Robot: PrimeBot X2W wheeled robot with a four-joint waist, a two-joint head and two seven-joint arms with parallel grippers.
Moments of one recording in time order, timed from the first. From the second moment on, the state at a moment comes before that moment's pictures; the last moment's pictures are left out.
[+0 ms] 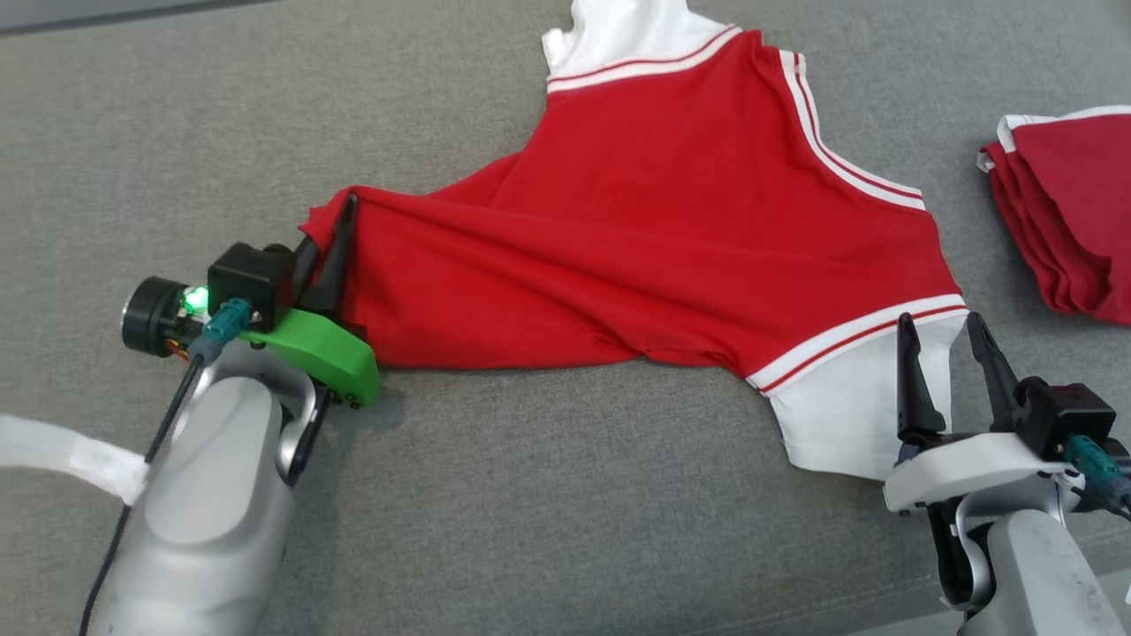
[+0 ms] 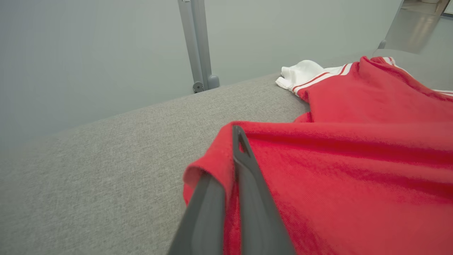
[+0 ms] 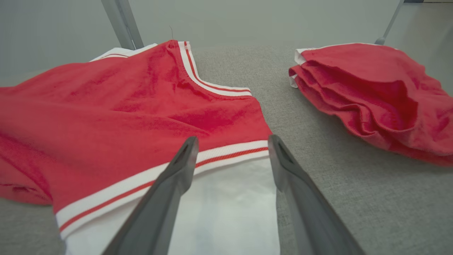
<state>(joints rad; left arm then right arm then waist) -0.58 0.17 -0.29 0.57 -0.19 -0.13 -0.26 -0.18 -0.07 -0.09 0.28 0.16 0.13 -0.26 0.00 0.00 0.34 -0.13</state>
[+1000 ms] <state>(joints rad) -0.09 0.05 -0.08 0.41 -0.27 -0.13 -0.26 -0.04 -0.05 -0.10 0.33 0.16 0.13 -0.26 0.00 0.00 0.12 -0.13</state>
